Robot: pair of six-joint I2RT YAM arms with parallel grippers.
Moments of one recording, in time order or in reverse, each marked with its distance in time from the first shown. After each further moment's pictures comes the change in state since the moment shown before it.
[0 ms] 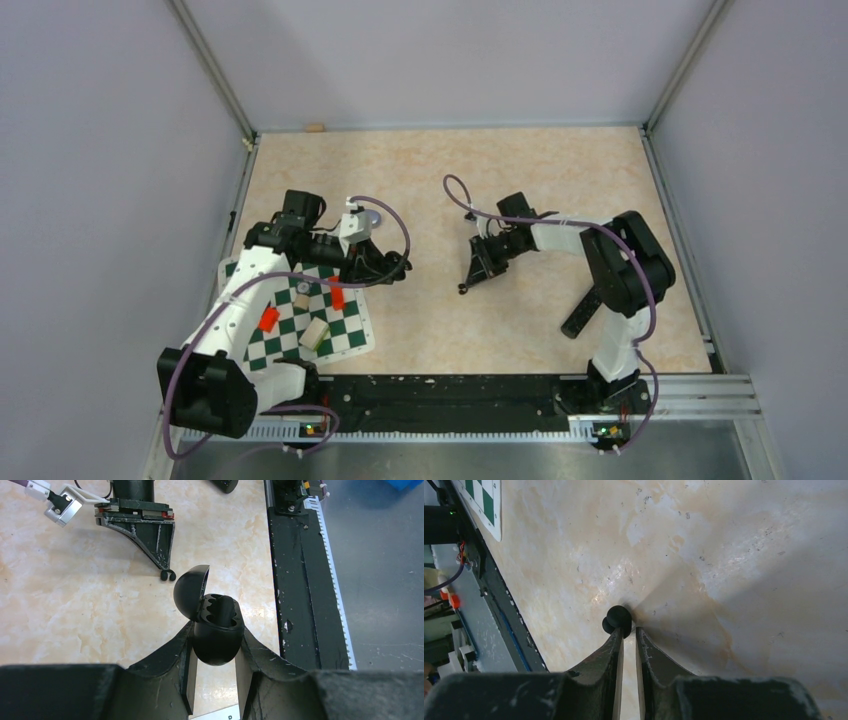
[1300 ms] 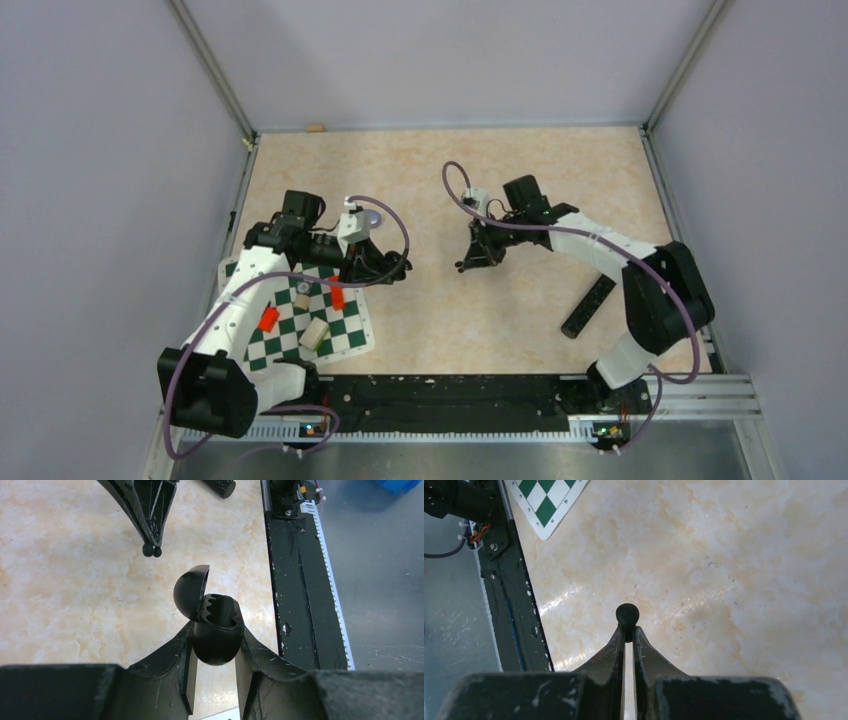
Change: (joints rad) left arm 0.004 0.000 -0.002 0.000 0.023 0.007; right arm 0.039 -0.248 0.026 -0.053 -0.023 -0.165
